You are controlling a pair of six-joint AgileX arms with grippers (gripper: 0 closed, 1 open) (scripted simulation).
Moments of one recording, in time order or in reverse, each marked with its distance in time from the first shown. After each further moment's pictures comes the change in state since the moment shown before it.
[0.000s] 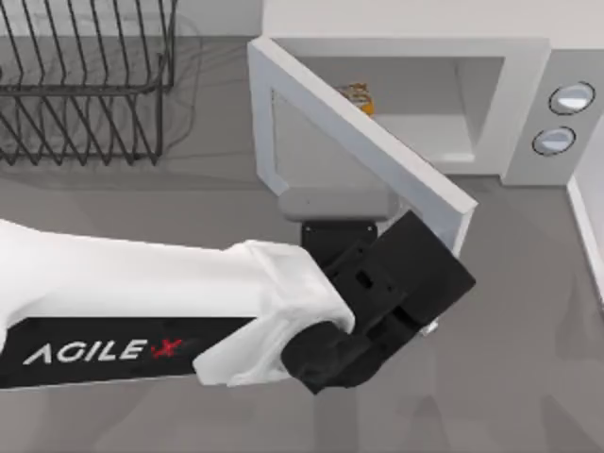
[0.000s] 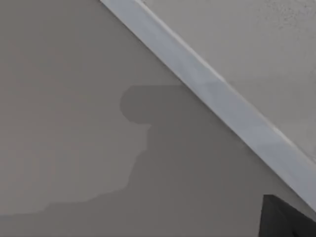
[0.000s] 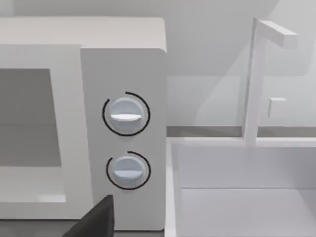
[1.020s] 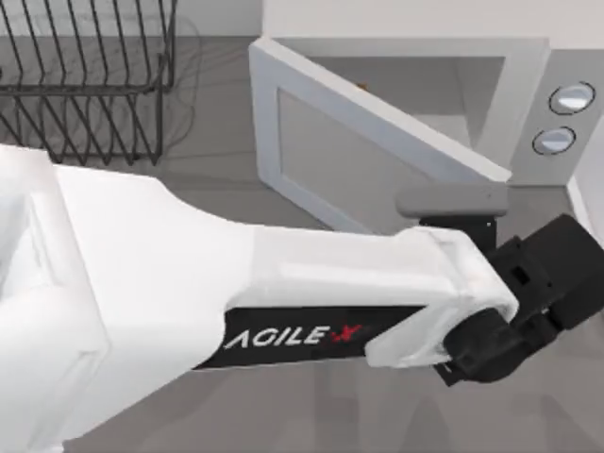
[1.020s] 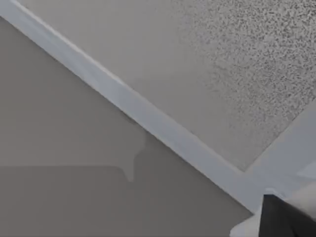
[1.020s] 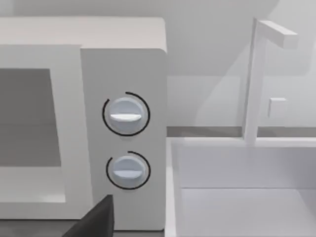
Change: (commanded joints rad) left arm -0.106 0.279 0.403 -0.195 -0.048 -0.121; right arm 0.000 0.000 0.000 0.000 0.000 0.000
